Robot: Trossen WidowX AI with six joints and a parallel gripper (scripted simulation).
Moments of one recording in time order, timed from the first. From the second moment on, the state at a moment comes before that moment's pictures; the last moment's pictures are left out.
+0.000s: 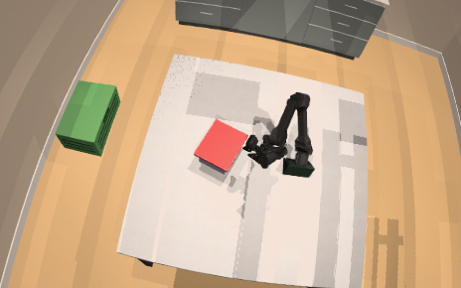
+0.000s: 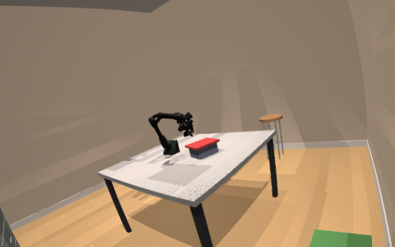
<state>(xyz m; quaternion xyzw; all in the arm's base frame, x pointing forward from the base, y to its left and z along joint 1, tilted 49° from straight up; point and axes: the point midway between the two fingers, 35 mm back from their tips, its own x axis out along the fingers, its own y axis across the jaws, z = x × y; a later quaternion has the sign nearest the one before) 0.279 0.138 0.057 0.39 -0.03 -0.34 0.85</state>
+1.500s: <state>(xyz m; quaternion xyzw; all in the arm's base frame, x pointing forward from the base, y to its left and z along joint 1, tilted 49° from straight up) 0.320 0.090 0.024 0.40 -0.03 -0.35 0.85</state>
